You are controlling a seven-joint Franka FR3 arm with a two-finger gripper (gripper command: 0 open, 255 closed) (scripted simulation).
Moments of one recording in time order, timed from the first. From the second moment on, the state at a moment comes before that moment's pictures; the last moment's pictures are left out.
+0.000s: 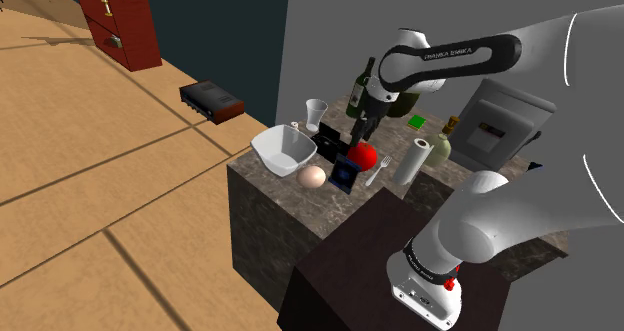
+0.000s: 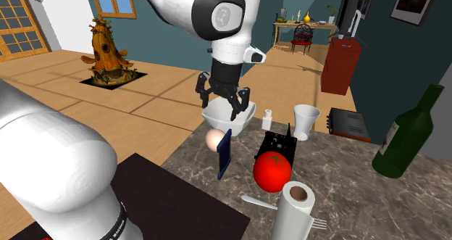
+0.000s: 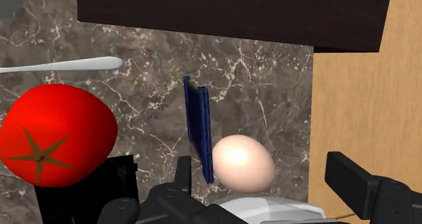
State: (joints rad) arm 0.04 -0.50 -0.35 -2.63 -0.01 2.08 -0.35
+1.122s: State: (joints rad) arm 0.15 -0.10 -0.53 -2.64 0.27 2.33 -0.72
